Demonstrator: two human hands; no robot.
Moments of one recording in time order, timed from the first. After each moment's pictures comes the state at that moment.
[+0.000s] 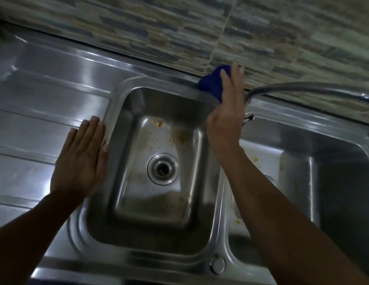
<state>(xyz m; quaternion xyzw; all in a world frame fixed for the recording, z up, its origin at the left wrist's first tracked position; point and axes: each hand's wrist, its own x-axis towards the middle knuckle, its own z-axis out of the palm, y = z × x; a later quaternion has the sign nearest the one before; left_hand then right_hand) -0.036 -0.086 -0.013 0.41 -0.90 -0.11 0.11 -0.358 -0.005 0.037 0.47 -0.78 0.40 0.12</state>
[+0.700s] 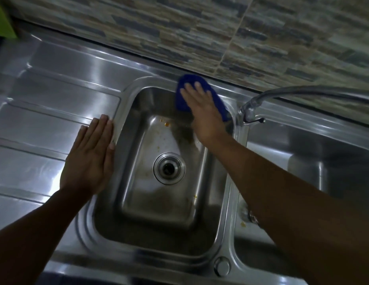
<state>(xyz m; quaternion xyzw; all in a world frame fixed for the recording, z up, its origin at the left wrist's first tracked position) -0.037 -0.085 -0.003 0.40 -0.90 -0.15 0.10 -0.351 -0.042 0.007 0.63 -0.76 0.13 -0.10</state>
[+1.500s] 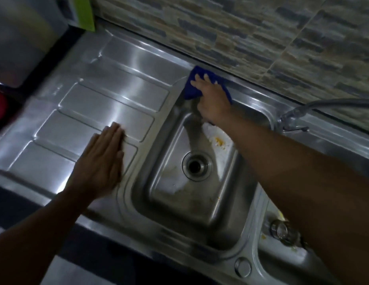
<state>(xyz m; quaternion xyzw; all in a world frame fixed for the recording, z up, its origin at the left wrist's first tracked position) 0.054 -0.052 -0.002 0.44 -0.88 -0.12 0.10 -0.293 -0.122 0.015 0.62 -0.73 0.13 -0.25</state>
